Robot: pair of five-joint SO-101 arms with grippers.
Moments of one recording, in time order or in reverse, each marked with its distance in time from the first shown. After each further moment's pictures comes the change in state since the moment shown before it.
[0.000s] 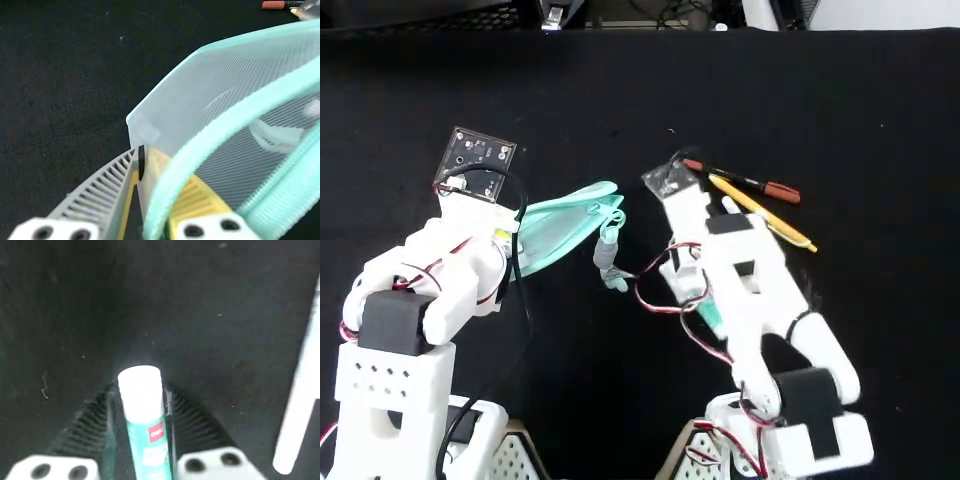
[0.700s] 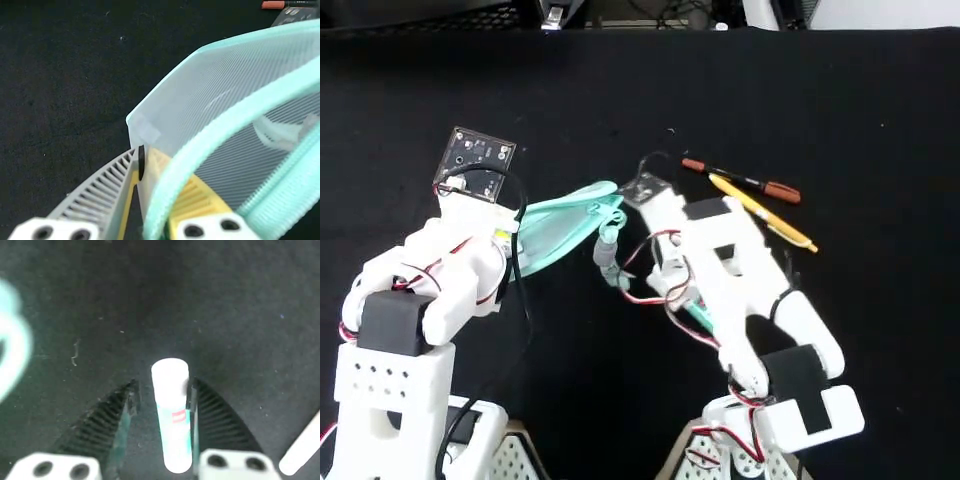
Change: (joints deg) left arm 0.0 0.0 0.0 0.0 0.0; right arm -4.9 5.8 -7.9 10.6 4.9
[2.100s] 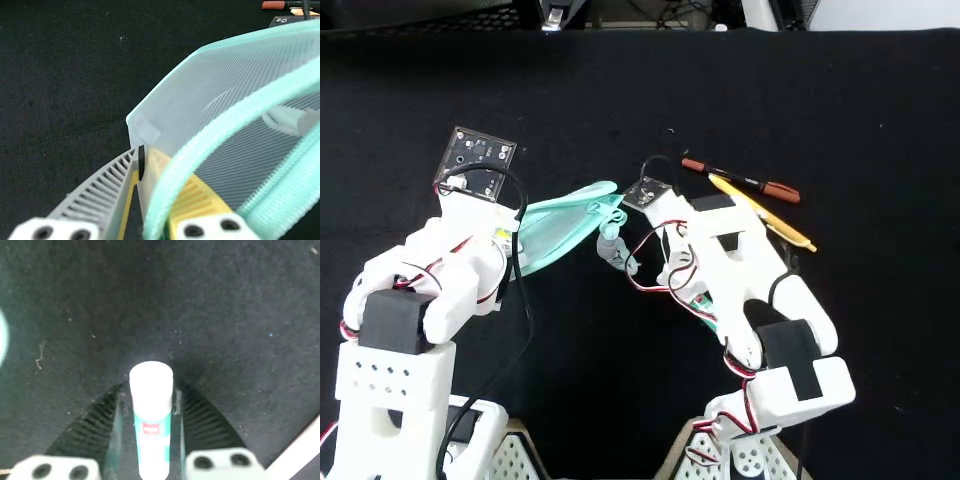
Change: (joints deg) left arm 0.0 0.0 0.0 -0.1 0.0; right arm 4.1 7.6 -2.1 -4.1 9.1
